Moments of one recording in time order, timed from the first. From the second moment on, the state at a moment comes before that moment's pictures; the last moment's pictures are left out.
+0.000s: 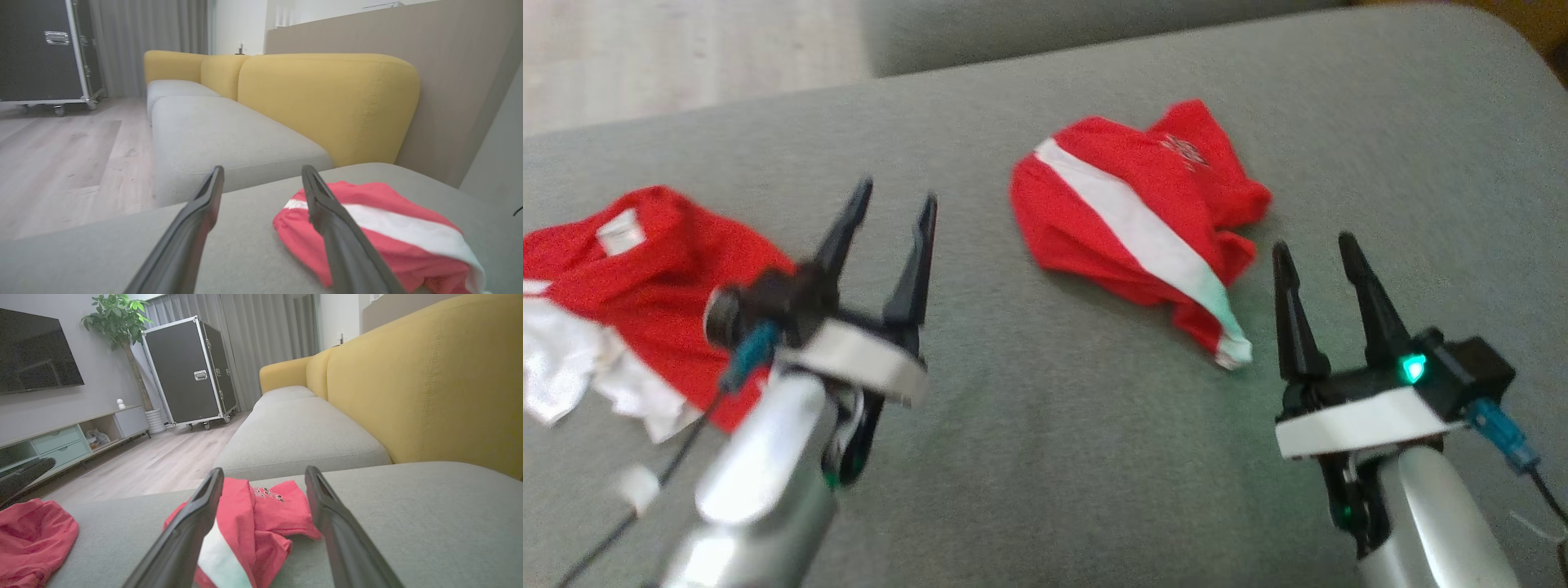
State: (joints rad) left arm -0.56 0.23 -0.58 0.47 -0.53 -0.04 -0.25; right arm -0.17 -0.05 0.15 0.18 0.22 0.13 -0.25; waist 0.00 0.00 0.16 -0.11
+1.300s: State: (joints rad) left arm -0.17 0.06 -0.29 0.33 -0.32 -0.12 -0.25; right arm -0.36 -0.05 0.14 0.66 0.10 0.13 -0.25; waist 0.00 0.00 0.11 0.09
